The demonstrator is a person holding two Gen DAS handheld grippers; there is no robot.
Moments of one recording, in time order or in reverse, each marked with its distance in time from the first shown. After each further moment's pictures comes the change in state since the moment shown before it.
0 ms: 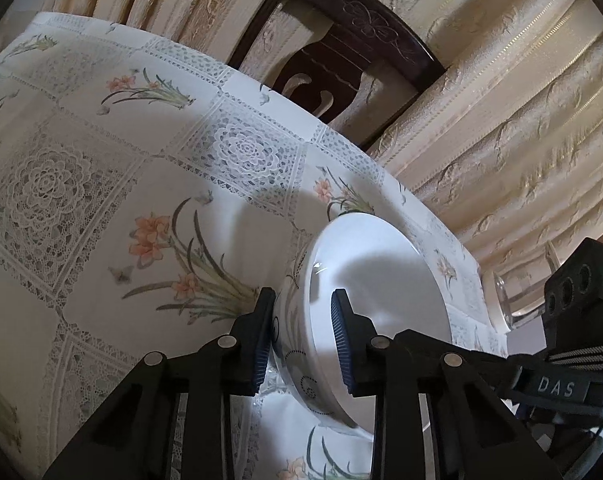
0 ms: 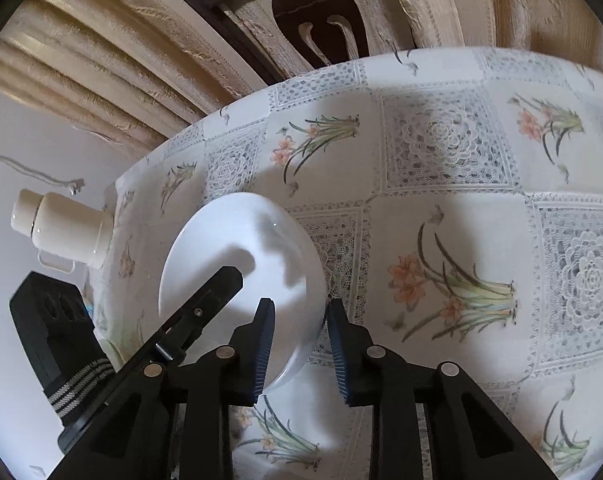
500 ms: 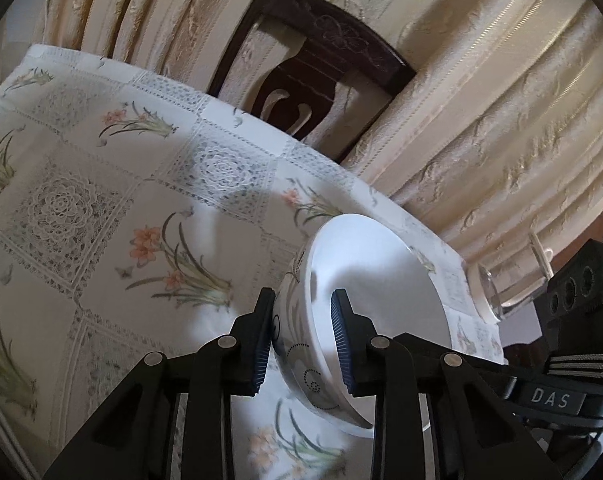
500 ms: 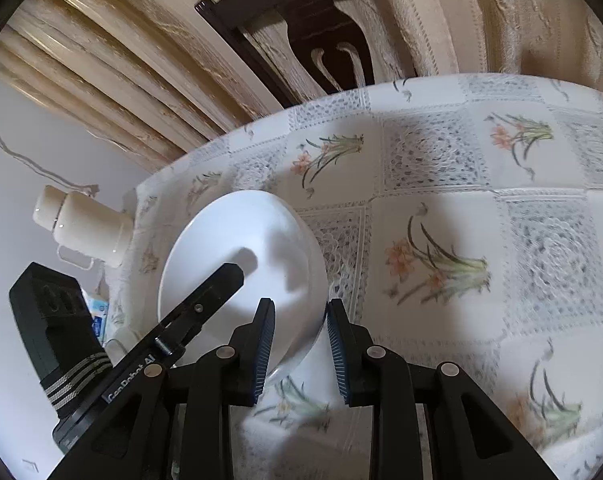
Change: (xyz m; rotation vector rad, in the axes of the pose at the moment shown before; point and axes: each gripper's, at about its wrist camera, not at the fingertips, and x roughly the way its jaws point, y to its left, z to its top) left arm -0.038 -0.026 -0.008 0.065 -0.033 -0.025; right arm -0.049 0.004 -0.026 -0.017 -0.083 0.024
